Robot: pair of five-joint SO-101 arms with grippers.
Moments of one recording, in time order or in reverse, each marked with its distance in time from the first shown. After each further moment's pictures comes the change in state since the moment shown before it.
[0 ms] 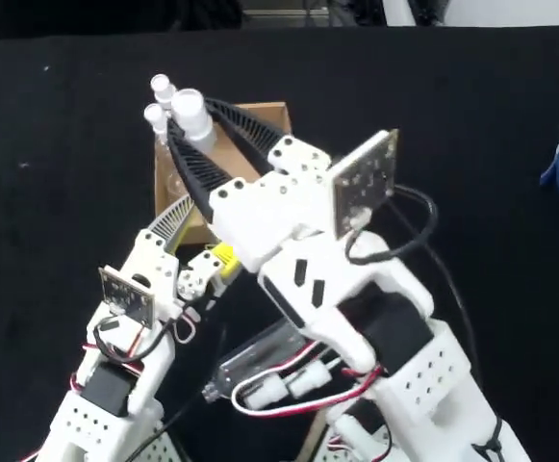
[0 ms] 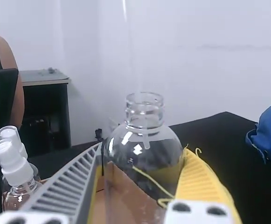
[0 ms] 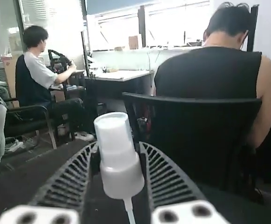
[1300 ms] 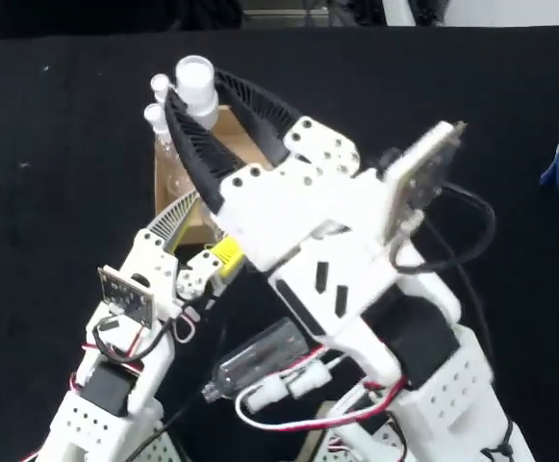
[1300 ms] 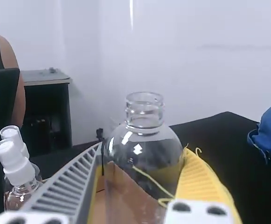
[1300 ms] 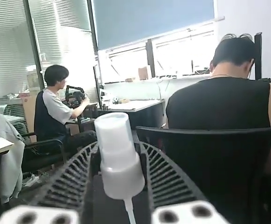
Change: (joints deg) left arm -0.3 -0.1 0.0 0.0 0.0; right arm -1.5 1.6 -11.9 2.3 -3.7
